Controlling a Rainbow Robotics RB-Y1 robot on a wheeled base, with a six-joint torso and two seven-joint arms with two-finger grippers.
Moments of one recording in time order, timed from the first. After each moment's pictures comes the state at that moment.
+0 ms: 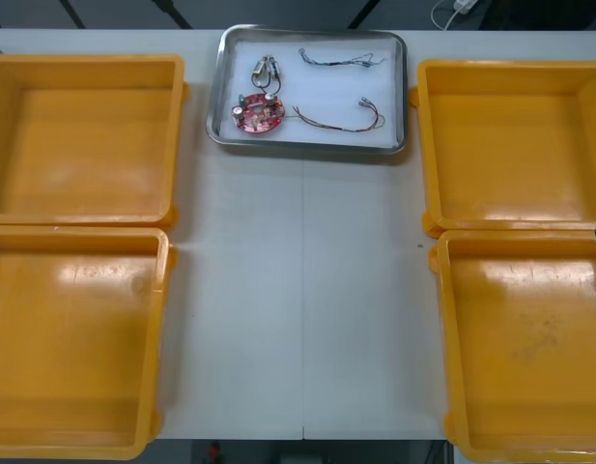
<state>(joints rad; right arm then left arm) -0.28 -1.04 -0.20 -1.97 -1.14 1.82 1.15 0.00 0.96 0.46 -2.41 1.06 1.84 -1.10</state>
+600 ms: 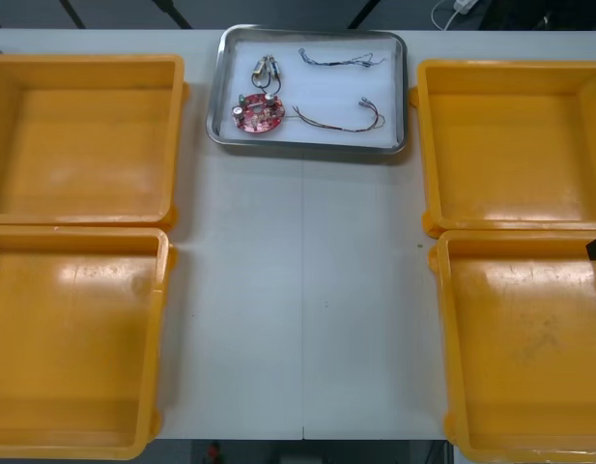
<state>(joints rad) -0.26 -1.00 -0.20 -2.08 -1.09 1.88 1.15 0.00 0.96 0.46 -2.41 1.06 1.84 -1.10</state>
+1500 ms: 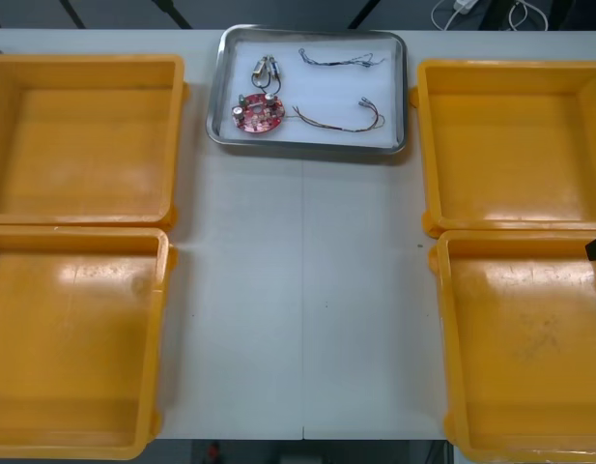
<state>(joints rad) -0.26 -1.00 -0.20 -2.08 -1.09 1.88 1.15 0.00 0.96 0.46 -2.41 1.06 1.84 -1.10</state>
